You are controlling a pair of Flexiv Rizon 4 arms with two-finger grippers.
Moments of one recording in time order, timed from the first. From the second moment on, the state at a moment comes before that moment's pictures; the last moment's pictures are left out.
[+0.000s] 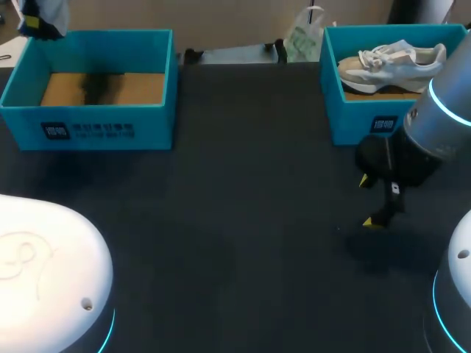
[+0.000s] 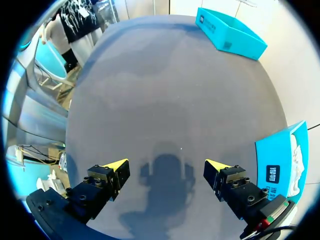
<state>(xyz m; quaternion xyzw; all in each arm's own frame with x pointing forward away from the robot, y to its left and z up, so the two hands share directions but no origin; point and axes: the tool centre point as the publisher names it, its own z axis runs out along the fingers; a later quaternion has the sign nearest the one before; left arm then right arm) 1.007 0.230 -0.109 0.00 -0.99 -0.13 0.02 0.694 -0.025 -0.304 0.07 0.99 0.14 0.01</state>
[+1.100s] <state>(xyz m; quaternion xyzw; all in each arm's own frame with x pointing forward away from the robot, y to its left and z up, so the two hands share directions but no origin) 1.034 0.287 -0.168 -0.26 -0.96 -0.06 0.04 0.694 -0.025 -0.304 0.07 0.99 0.14 0.01</state>
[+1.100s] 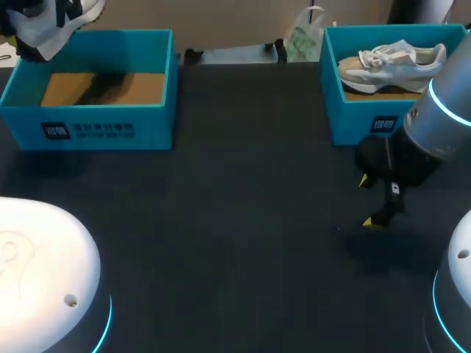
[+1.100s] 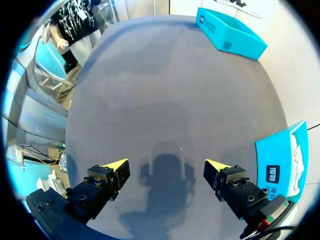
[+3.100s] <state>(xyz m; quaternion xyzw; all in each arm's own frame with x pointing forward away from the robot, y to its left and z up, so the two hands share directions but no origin) 1.113 0.313 -0.218 -0.72 -0.69 -0.13 0.04 0.694 -0.025 -0.304 0.07 0.99 0.14 0.01</state>
